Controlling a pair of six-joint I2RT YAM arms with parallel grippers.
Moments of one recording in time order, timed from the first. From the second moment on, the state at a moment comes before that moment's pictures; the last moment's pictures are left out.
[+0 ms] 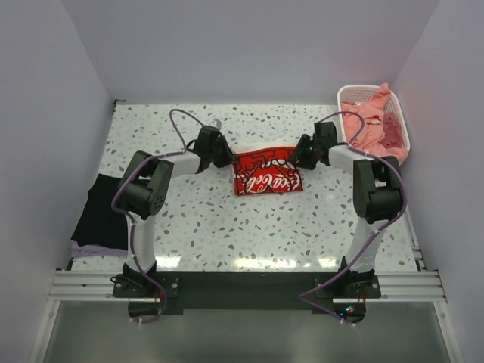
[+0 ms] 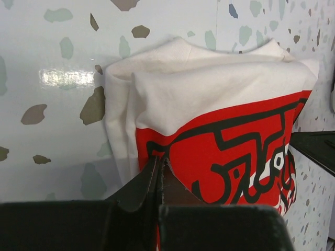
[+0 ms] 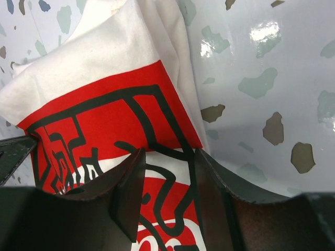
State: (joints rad) left arm -0.41 2.08 1.26 0.13 0.19 -0.73; right arm 0.14 1.95 1.21 -0.16 -0.22 0.61
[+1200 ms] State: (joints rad) left arm -0.38 1.86 1.04 0.09 0.26 -0.76; right arm 0.41 1.80 1.01 -0.11 -0.17 0.61
